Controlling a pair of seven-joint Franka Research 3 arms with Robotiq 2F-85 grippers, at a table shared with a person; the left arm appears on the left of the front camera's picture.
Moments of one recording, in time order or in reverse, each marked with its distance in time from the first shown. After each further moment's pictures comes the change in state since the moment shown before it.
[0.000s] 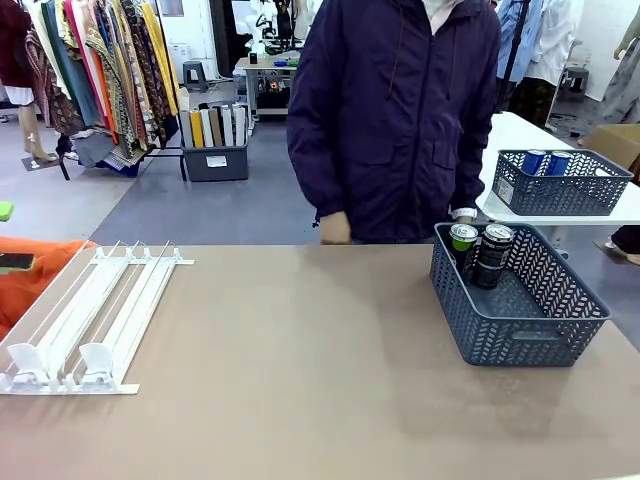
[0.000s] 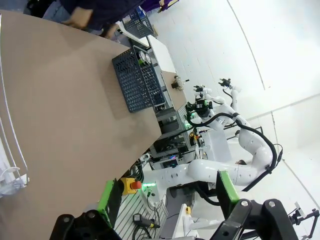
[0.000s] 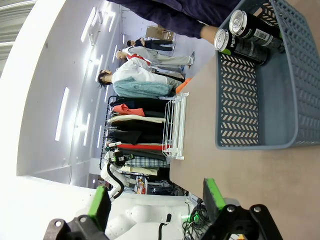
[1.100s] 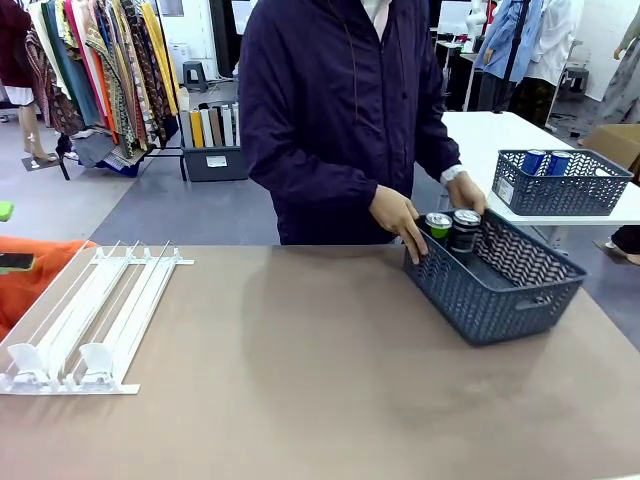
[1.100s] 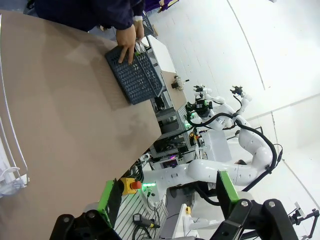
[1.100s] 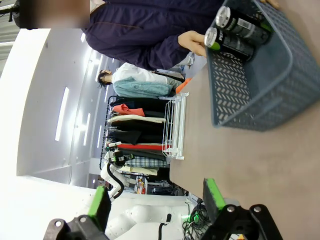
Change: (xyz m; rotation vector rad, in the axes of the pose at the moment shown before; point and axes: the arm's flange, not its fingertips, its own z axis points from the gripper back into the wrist) left arm 0.000 0.000 0.000 0.000 0.000 0.000; right arm 0.000 0.000 0.000 0.000 0.000 0.000
